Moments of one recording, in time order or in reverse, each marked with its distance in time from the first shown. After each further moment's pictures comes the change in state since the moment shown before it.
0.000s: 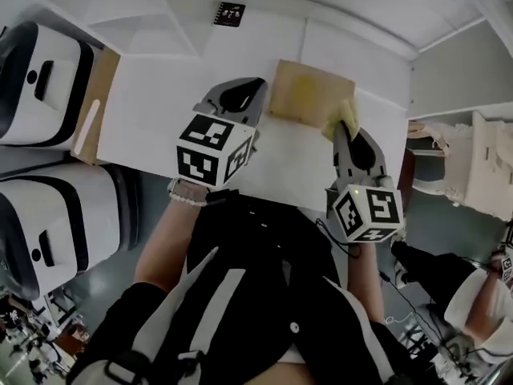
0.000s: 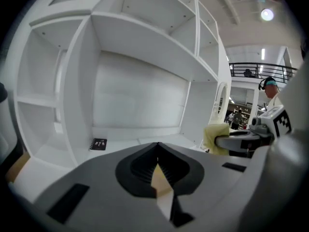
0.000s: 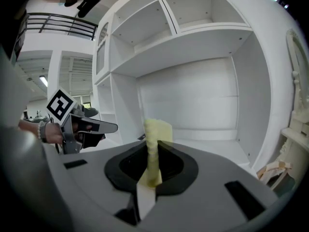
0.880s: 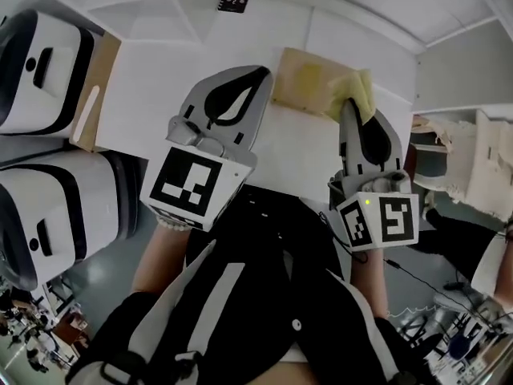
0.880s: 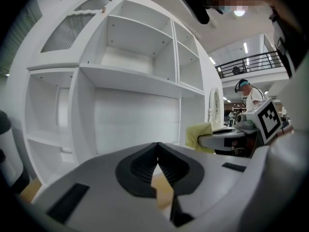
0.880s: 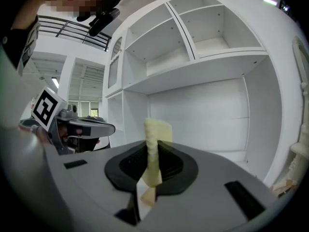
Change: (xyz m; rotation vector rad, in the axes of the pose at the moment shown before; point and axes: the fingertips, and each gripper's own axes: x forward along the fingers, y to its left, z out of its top) left arm -0.067 -0.036 0.066 0.151 -0.198 0.020; right arm -0.011 0.037 0.068 -0.073 -0.156 0.070
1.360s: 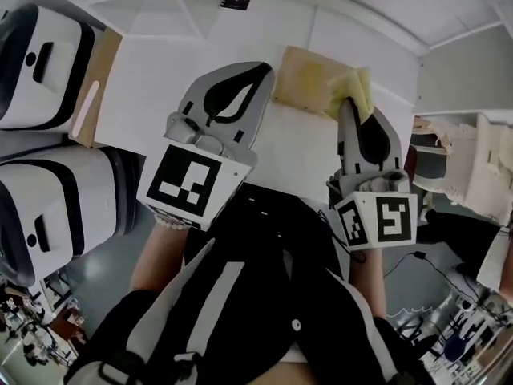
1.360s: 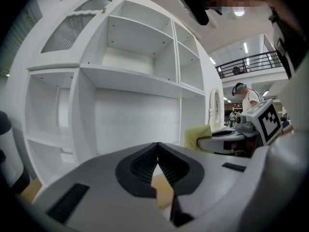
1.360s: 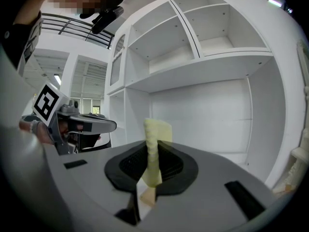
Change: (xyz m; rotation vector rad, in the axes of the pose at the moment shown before) left arm -0.002 0.003 0.002 0.005 -0.006 0.004; right arm 0.005 0.006 -0.003 -0.035 0.013 0.015
